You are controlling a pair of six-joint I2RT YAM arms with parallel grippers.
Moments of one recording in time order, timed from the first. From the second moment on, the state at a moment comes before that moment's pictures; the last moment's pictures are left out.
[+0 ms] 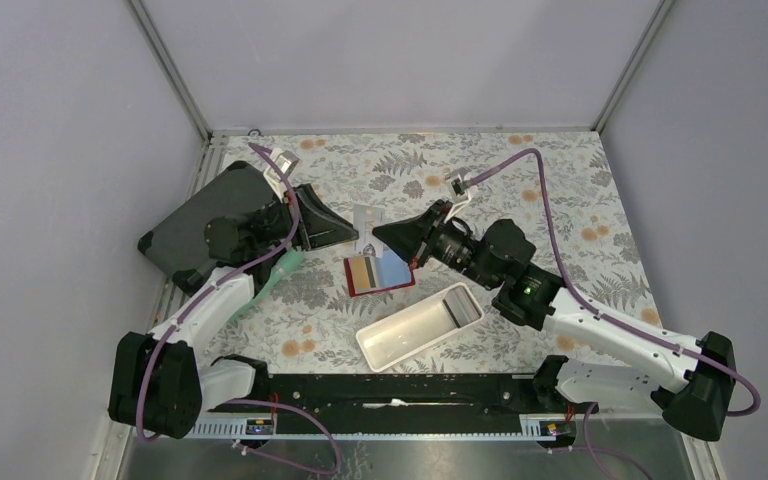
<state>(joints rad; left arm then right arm) -0.24 1.16 0.66 1.23 1.20 -1.41 0.97 1.06 0.87 0.32 -0.04 0.63</state>
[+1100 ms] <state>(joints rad) -0.26 1.27 0.77 0.04 0.78 -0.72 0.67 1.35 0.98 -0.21 0.09 0.51</state>
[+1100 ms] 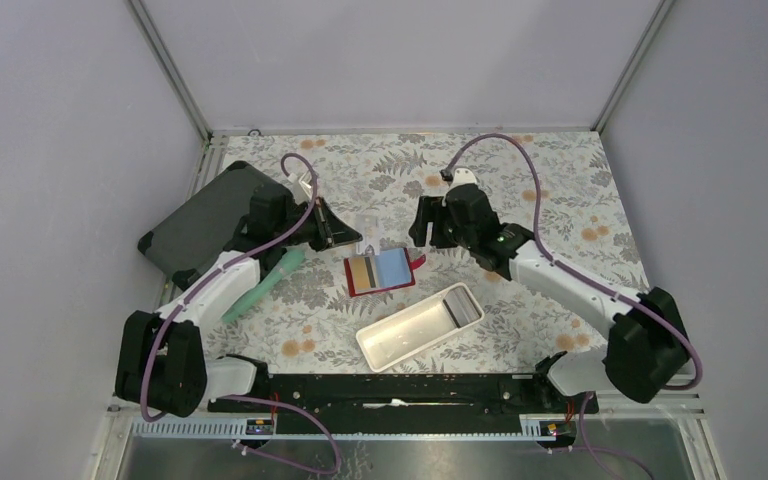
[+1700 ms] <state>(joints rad) -0.31 1.36 0.66 0.05 0.59 -0.79 0.63 1.67 1.01 -0.23 0.01 0.44</state>
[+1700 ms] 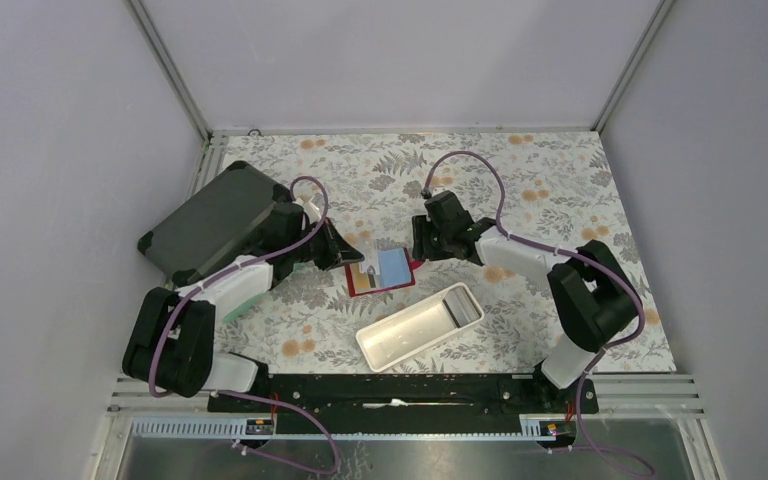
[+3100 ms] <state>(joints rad) -0.35 1.51 0.58 0.22 0.47 -0.90 0.62 1.77 1.05 -0.22 -0.01 0.40</state>
